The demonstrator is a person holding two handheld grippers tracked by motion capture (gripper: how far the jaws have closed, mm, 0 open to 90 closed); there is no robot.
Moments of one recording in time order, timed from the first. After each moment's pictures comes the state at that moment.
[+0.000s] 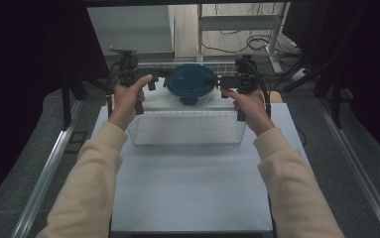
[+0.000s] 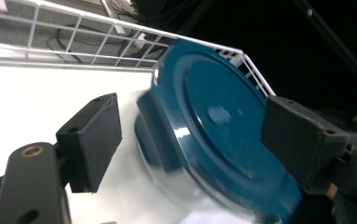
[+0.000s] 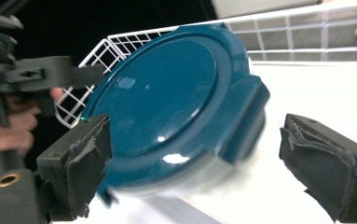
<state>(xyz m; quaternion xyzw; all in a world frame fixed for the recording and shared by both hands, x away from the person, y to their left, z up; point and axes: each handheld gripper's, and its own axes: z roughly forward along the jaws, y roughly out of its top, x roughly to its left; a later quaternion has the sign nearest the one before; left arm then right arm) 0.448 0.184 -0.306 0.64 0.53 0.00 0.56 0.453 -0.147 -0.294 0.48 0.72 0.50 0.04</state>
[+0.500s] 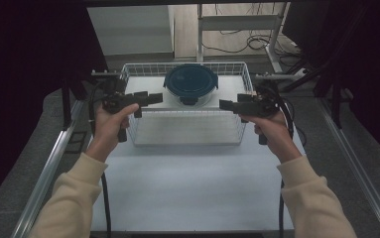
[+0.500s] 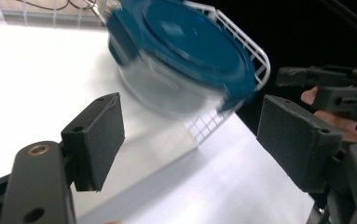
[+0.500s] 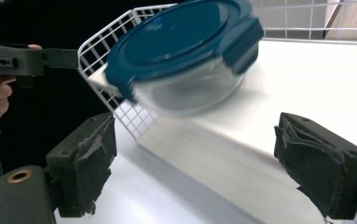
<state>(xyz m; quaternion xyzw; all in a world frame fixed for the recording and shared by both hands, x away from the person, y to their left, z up) 0.360 0.193 -0.320 0.69 0.47 0.04 0.55 0.388 -0.193 -0.309 0.40 0.75 0.52 0.08</state>
